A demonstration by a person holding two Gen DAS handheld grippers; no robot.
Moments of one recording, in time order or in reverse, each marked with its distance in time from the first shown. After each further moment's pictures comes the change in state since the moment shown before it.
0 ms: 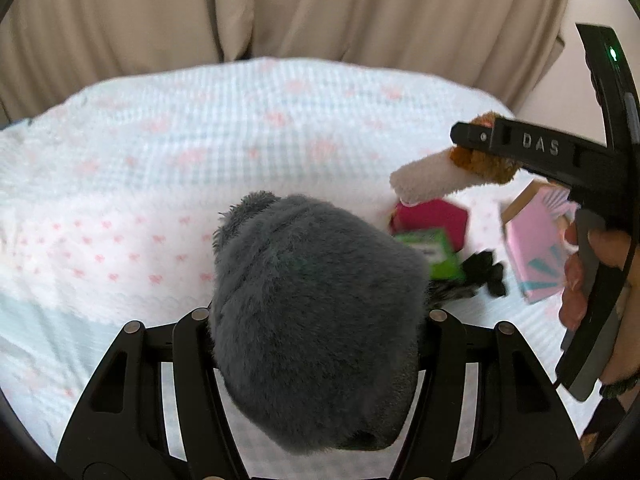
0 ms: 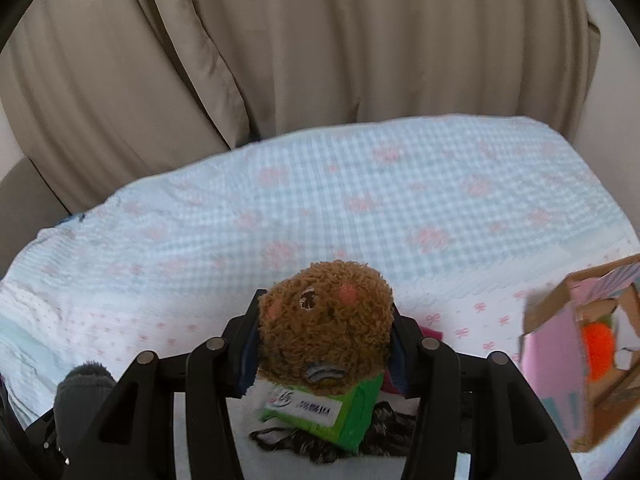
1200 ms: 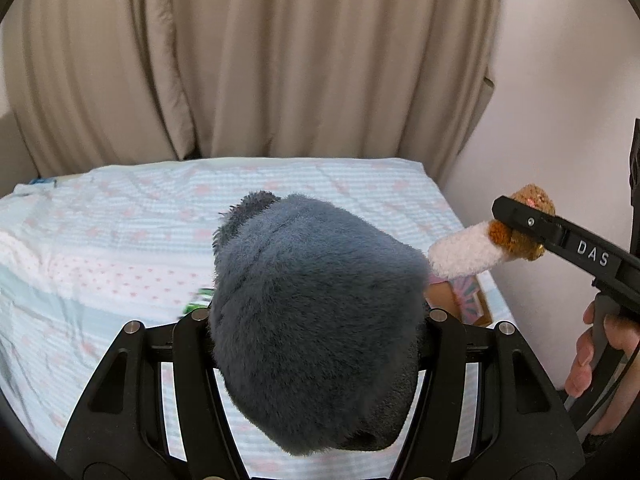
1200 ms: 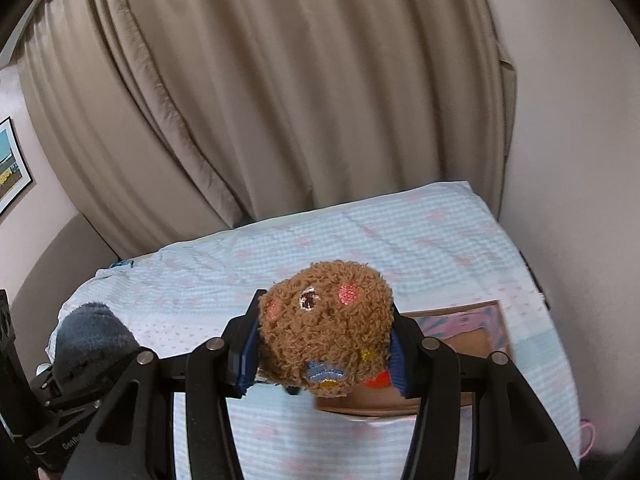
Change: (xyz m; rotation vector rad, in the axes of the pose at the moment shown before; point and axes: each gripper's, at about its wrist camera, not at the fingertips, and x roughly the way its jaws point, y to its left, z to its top) left arm -0.179 -0.373 0.046 0.002 -0.177 0.076; right arm -0.302 -0.269 0.053 0.036 -0.131 0.133
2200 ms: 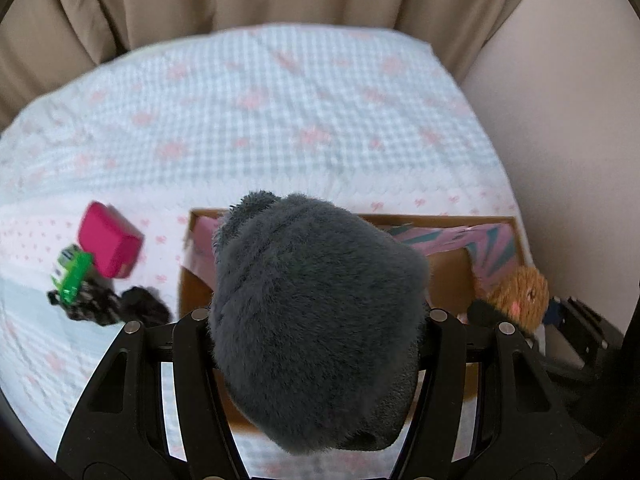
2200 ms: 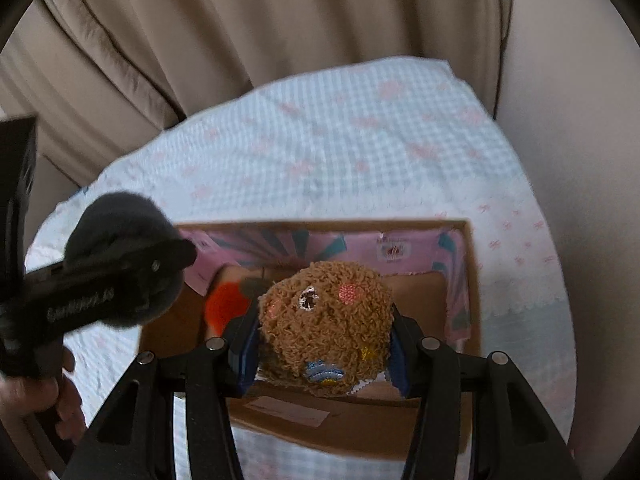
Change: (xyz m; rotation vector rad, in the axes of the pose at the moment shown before) left arm 0.302 -0.103 -0.029 -0.030 0.416 0.007; right arm 0.179 -0.182 -0.080 -0.032 0.368 -0.002
